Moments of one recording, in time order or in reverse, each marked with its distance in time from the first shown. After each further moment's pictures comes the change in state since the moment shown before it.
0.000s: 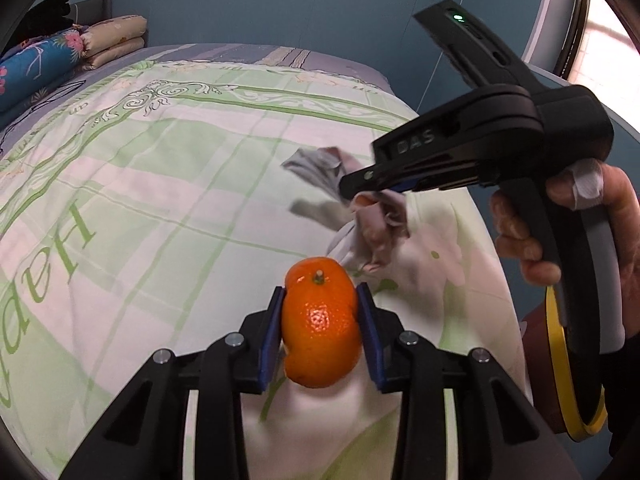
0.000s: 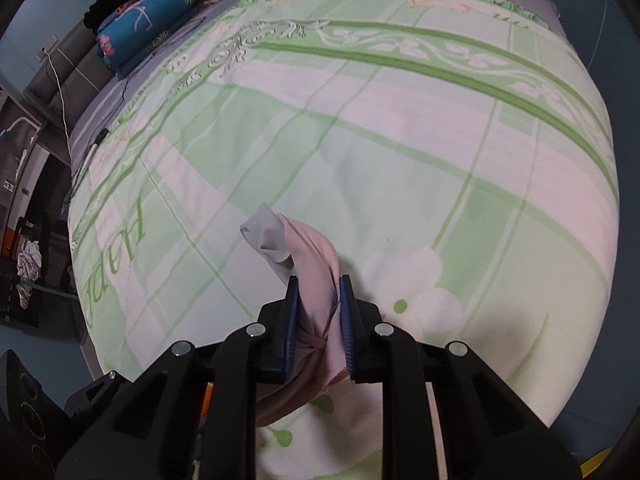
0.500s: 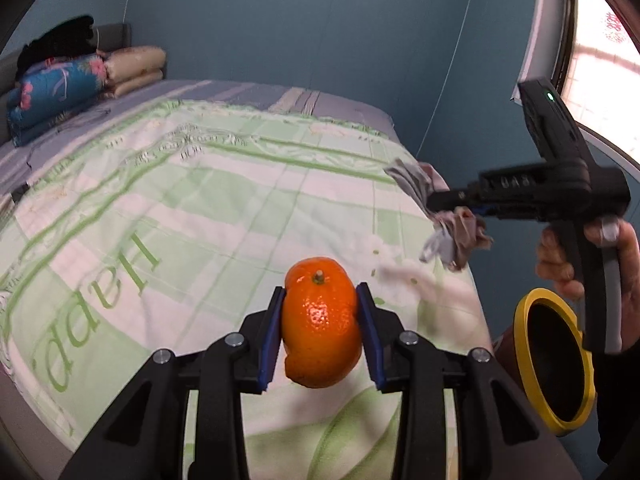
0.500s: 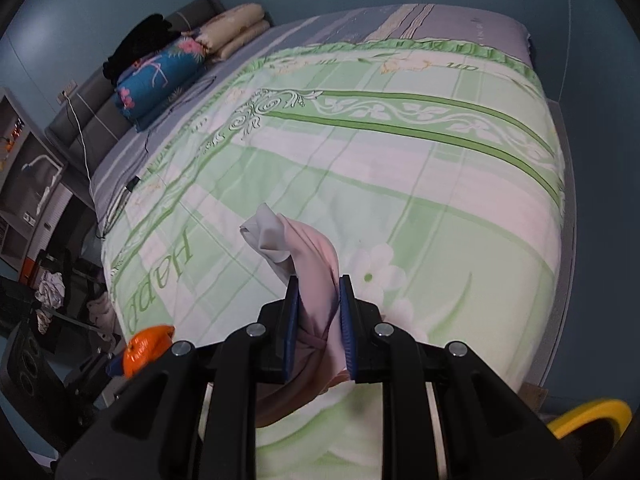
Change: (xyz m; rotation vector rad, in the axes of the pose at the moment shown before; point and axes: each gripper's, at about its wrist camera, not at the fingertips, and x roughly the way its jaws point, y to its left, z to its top) left arm -0.093 -0.003 0.005 0.007 -0.147 0.045; right arm -0.113 -0.016 -0.053 0.068 -0.191 0.049
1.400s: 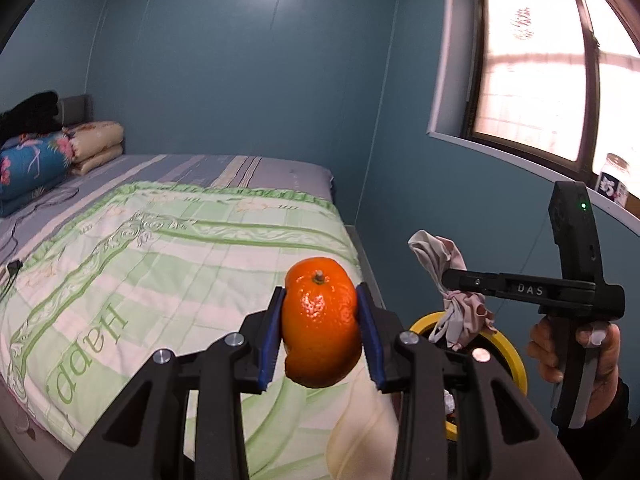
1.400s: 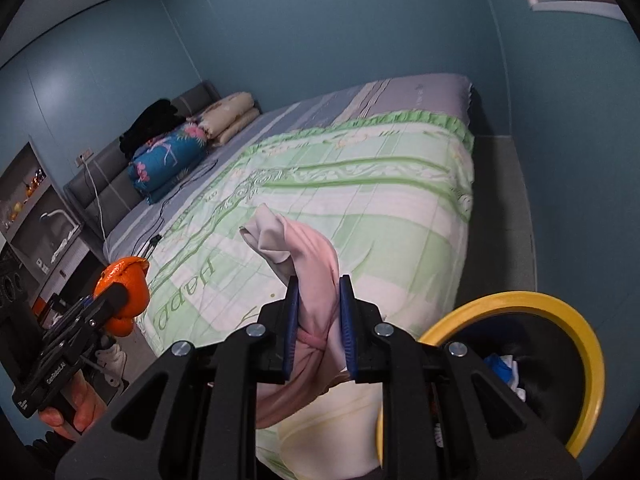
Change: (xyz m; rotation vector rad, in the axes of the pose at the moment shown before) left arm -0.131 -0.131 0.004 0.147 -0.200 -0.126; right arm -0.200 -0.046 -0.130 0.074 -0.341 -0.019
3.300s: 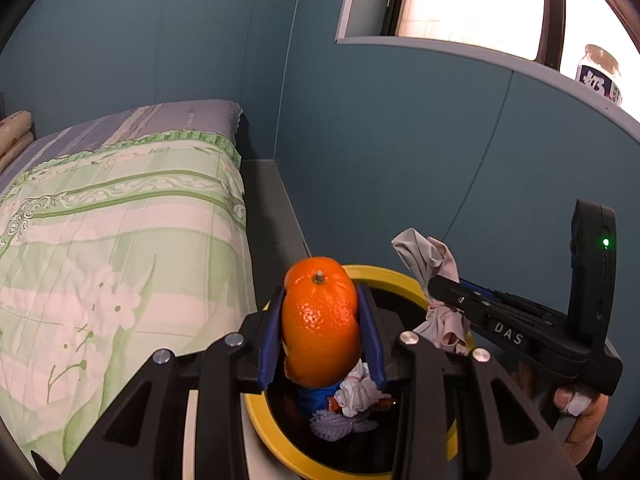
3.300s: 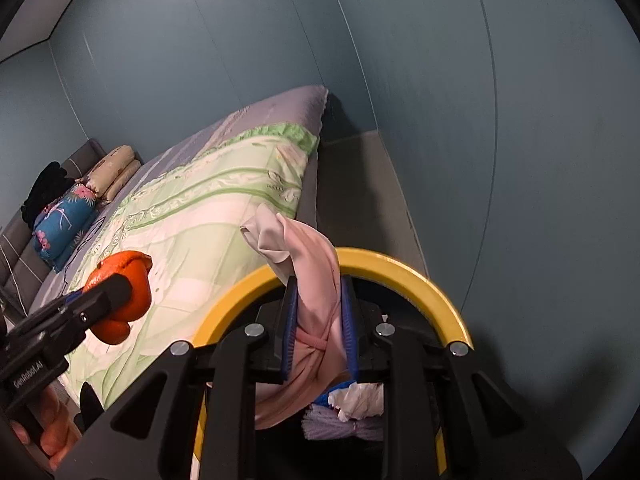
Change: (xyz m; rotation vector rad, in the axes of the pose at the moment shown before) left arm 0.159 -0.158 -0.036 0.118 0.276 -0.235; right arm -0.023 -0.165 -0.078 0.242 -0.087 -0.365
